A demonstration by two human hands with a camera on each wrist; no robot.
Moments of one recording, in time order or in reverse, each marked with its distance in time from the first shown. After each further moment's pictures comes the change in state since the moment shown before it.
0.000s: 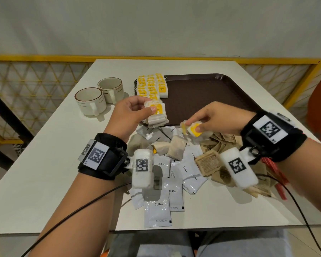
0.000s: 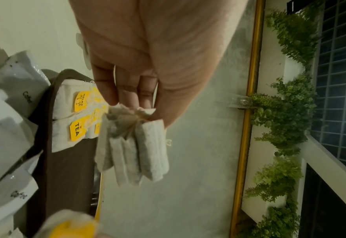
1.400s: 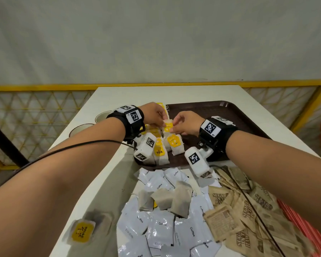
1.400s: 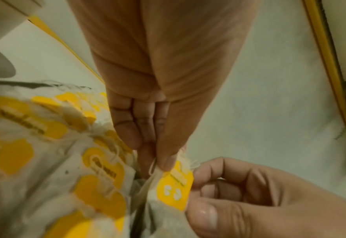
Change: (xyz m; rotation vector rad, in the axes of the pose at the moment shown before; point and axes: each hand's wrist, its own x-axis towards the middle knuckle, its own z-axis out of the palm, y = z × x) left_hand 0.193 0.005 0.029 0.934 -0.523 -0.068; right_hand 0.172 0.021 -0.009 0.409 0.225 0.083
